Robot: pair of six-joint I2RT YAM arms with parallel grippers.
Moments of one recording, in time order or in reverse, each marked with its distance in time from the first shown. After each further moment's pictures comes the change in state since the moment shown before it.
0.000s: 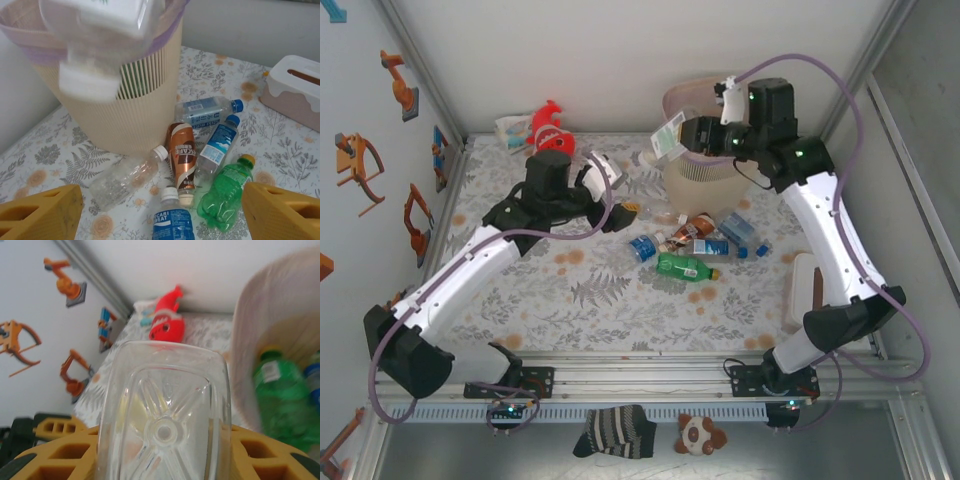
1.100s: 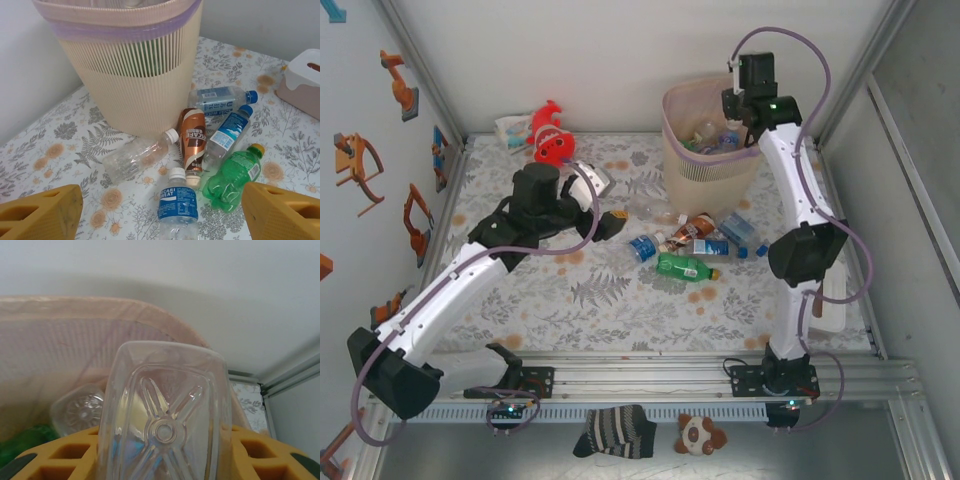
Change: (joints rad) left arm 0.000 -0.114 -0.079 -0.030 -0.096 -0.041; right arm -0.155 0.527 0.433 -0.035 0.621 -0.430
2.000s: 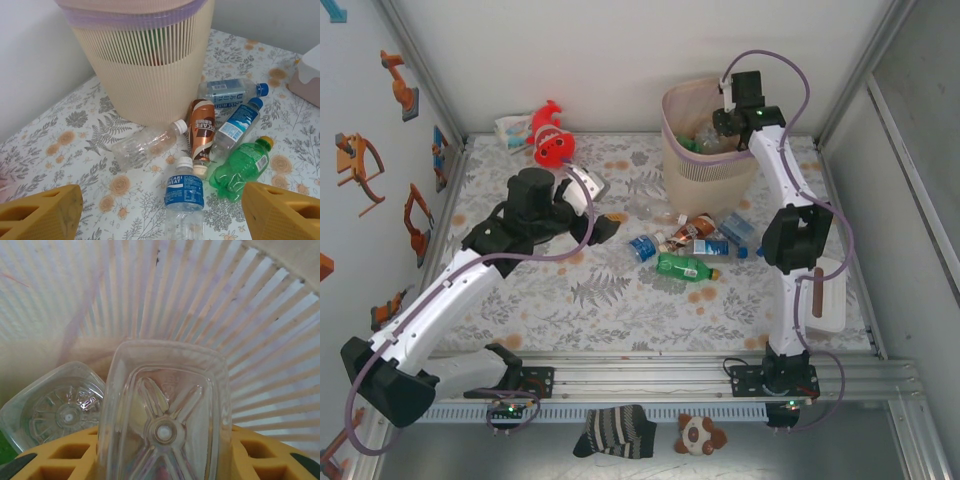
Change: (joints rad) left arm 0.001 -0.047 -0.030 -0.030 -0.050 -0.004; right arm -0.031 0.149 -0.051 0.061 -0.134 -0.006
